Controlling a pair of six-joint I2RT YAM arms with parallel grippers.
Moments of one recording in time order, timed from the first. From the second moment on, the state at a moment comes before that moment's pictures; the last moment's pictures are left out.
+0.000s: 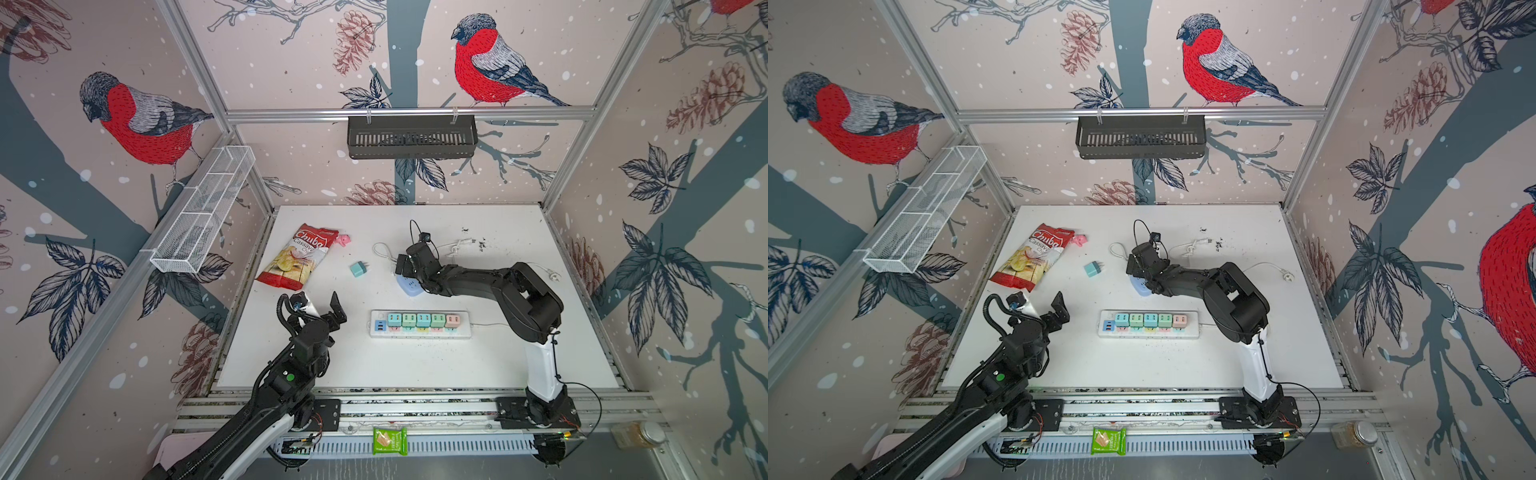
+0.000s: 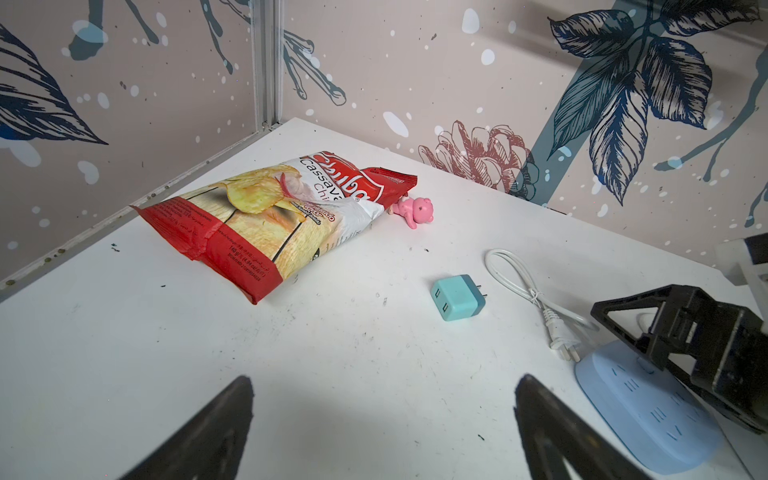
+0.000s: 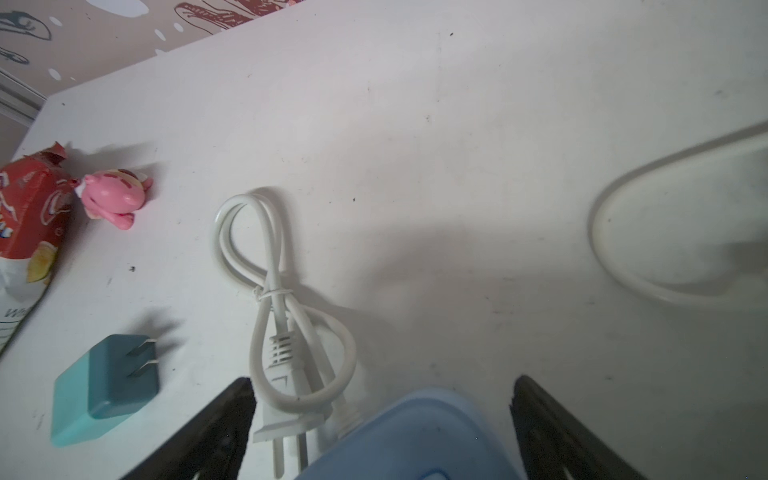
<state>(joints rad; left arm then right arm) -0.60 0.47 0.13 0.04 -0.70 -0.47 0.75 2.04 1.22 0.14 0.26 0.67</state>
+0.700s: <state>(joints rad) -0.60 0.46 0.13 0.04 -0.69 -0.49 0.88 1.86 1.16 0.19 0.37 0.60</state>
